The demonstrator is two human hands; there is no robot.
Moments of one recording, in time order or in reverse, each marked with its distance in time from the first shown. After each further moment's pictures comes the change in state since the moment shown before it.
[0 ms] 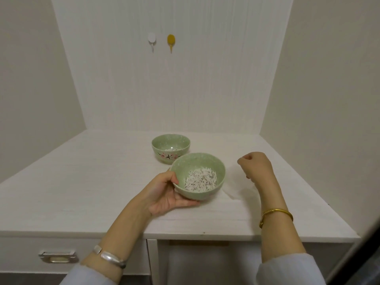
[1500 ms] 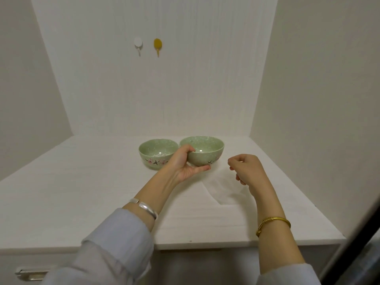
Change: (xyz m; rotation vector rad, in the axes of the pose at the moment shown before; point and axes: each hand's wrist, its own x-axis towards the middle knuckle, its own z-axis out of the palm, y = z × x) left_hand 0.088 0.028 0.069 -0.010 0.280 0.199; right_hand 0.000 0.005 -0.012 0.254 -0.046 0.000
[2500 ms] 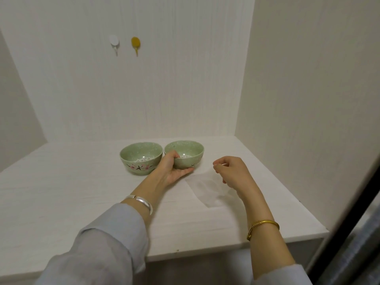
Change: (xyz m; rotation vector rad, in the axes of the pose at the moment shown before) left_hand 0.047 -0.011 -0.004 0.075 0.178 0.010; right_hand 0.001 0.007 -0.001 -0.068 -0.031 -0.019
